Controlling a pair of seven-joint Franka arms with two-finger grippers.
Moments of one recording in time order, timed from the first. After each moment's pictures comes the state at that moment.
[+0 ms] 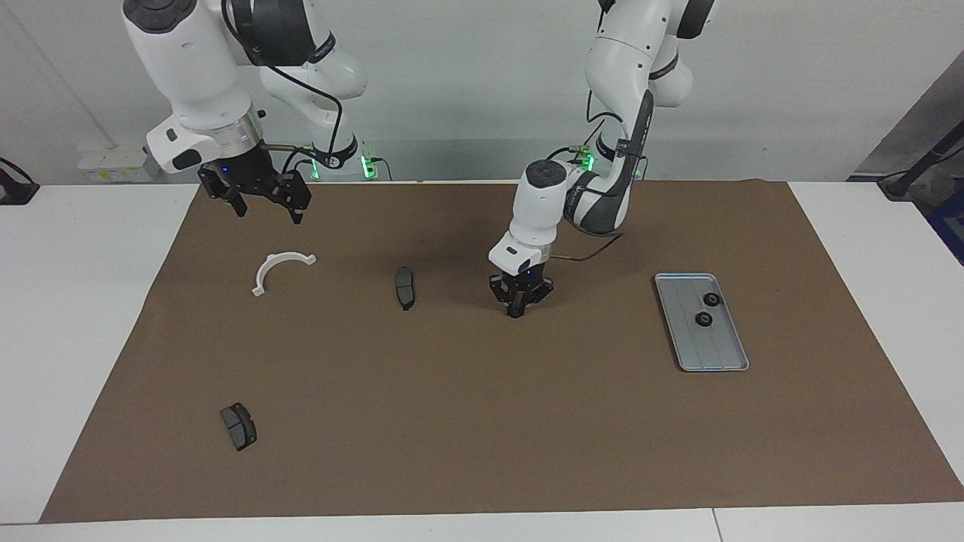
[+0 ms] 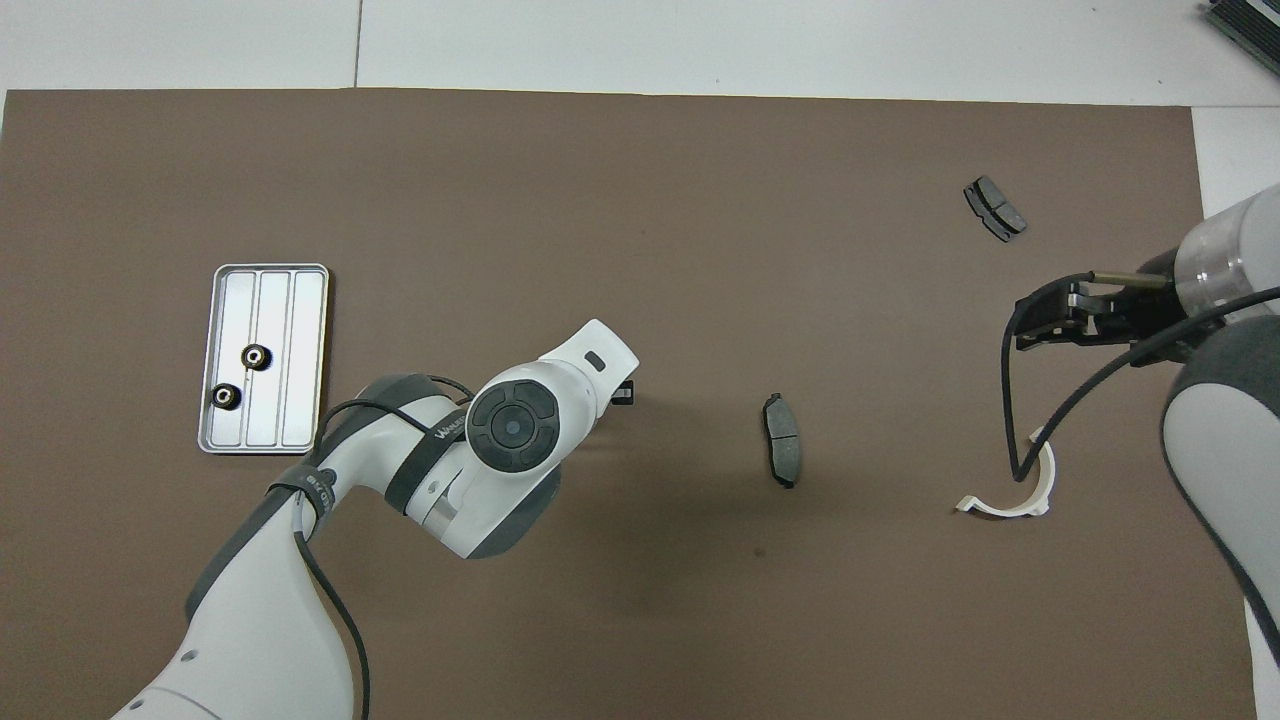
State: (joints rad) left arm -0.49 0.33 -0.15 -2.08 0.15 2.63 -0.67; right arm -0.01 -0.01 0.09 -1.66 -0.03 1.59 0.26
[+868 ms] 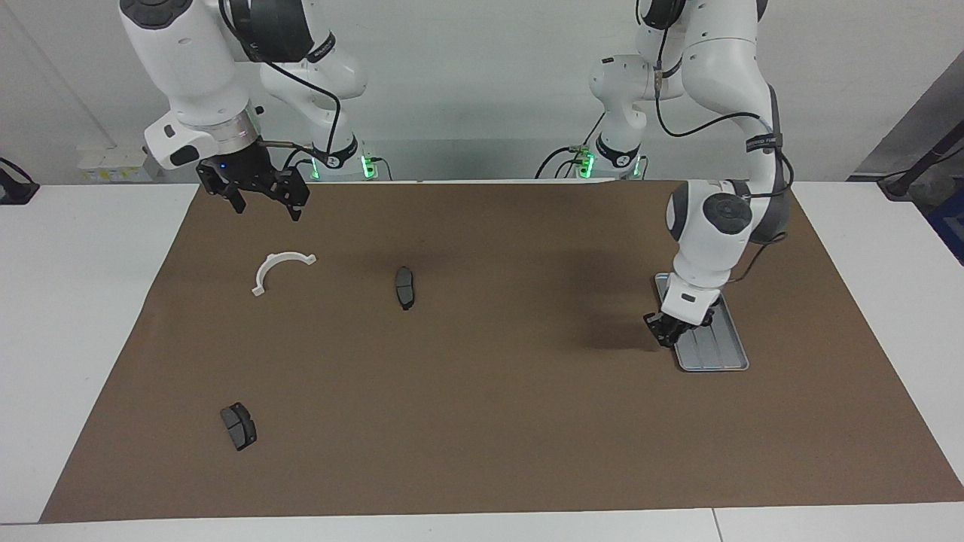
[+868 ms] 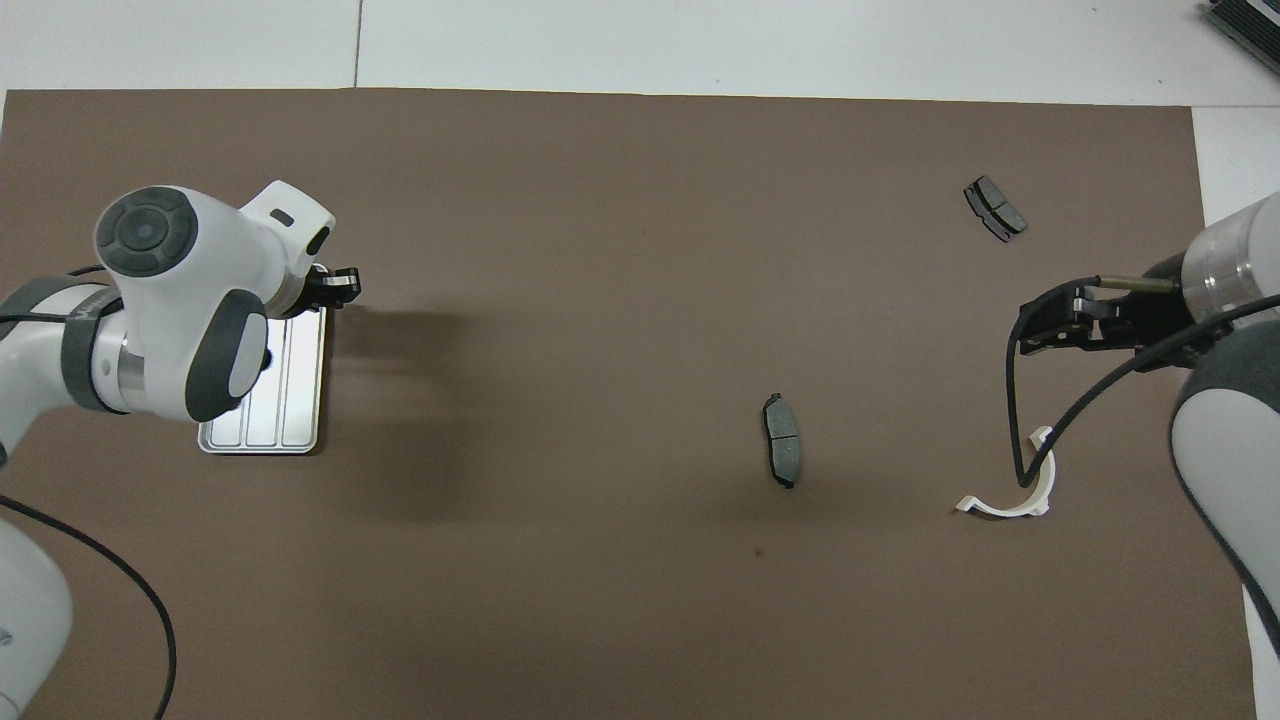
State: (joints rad) left arm 0.00 0.32 -0.12 -1.92 0.14 2.33 -0.33; right arm -0.01 -0.02 0.09 -1.66 -0.03 1.59 0.26
